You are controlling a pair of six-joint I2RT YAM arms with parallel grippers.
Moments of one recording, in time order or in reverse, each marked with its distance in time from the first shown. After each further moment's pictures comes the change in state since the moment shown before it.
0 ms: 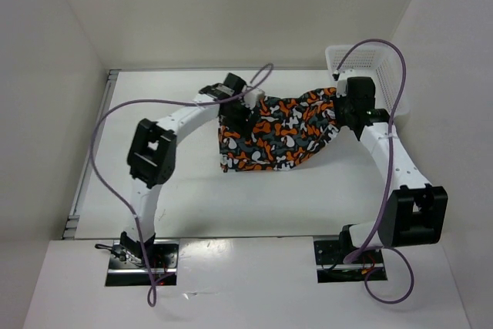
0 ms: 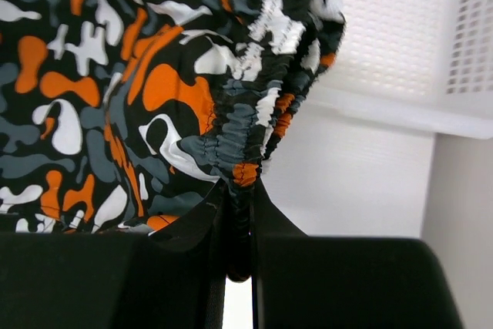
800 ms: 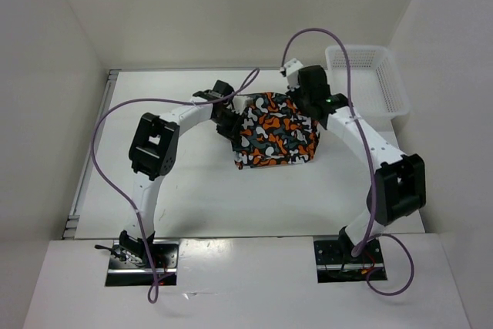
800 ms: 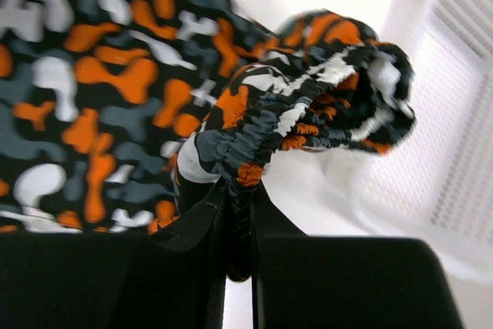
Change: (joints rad) left arm 0.107 0.056 -0.109 0.063 0.158 -0.003; right arm 0.274 0.180 0.186 0.037 0.107 -0.170
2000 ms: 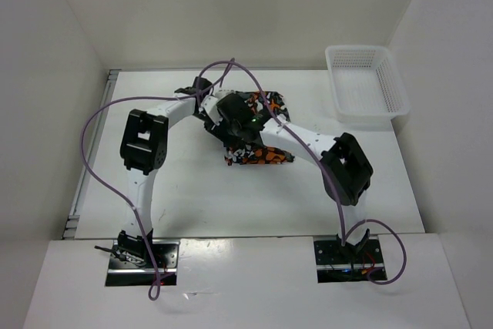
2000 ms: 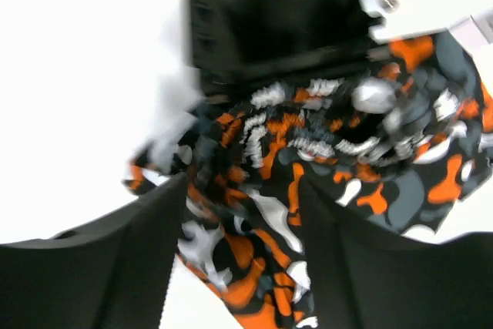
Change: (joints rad) left arm 0.150 0.029 -0.005 0.008 0.200 -0.017; right arm 0.484 0.379 0.214 0.032 -0.042 0.040
